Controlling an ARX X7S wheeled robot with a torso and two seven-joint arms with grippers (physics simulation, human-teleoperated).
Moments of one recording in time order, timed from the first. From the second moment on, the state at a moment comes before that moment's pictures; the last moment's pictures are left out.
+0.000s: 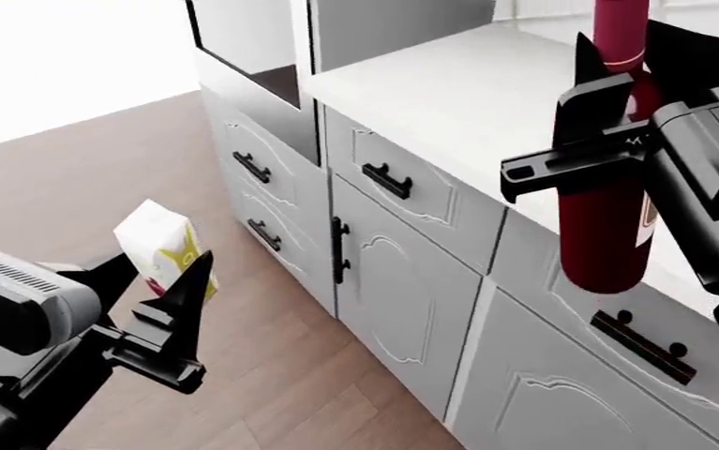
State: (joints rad) left arm -0.24 -0.72 -0.30 0.89 -1.27 -0.93 -0.30; right arm 1.40 0.79 -0.41 -0.71 1.88 1.10 1.35
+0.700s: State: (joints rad) left arm -0.23 -0.73 -0.29 0.89 -1.27 -0.92 -0.30; right arm 1.39 0.81 -0.42 -0.73 1.87 1.08 1.34
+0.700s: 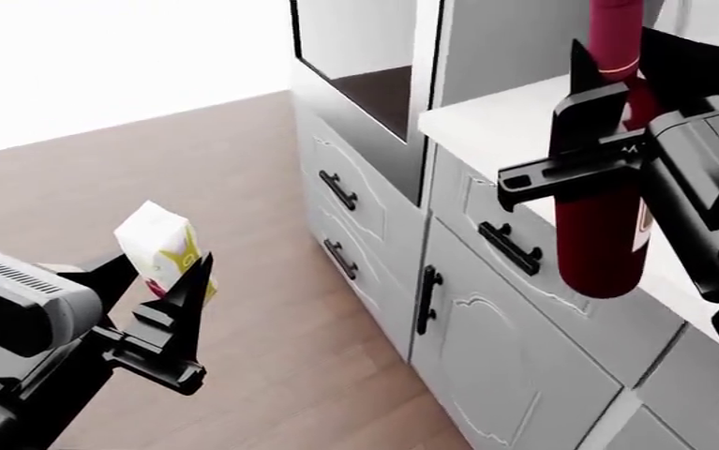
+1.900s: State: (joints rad) left arm -0.23 -0.74 -0.27 0.88 -1.26 -0.90 -0.30; right arm 1.40 0.81 -0.44 -0.74 1.86 1.06 1.30
